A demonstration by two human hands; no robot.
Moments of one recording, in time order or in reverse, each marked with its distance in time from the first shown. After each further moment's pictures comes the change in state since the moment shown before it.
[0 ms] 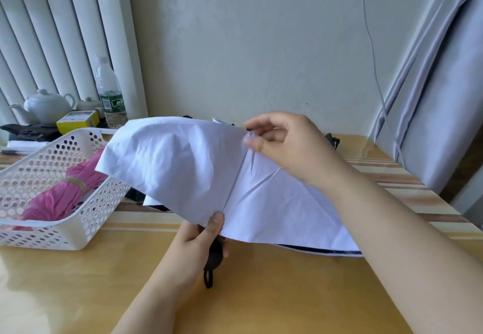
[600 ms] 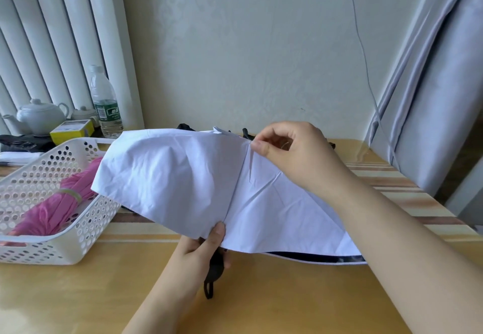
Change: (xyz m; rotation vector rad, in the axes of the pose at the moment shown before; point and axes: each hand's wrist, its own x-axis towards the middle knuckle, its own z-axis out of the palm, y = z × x) left_hand -0.006 0.010 0.004 -0.048 -0.012 0.004; right_hand -0.007 -0.007 -0.005 -0.134 0.111 -0.031
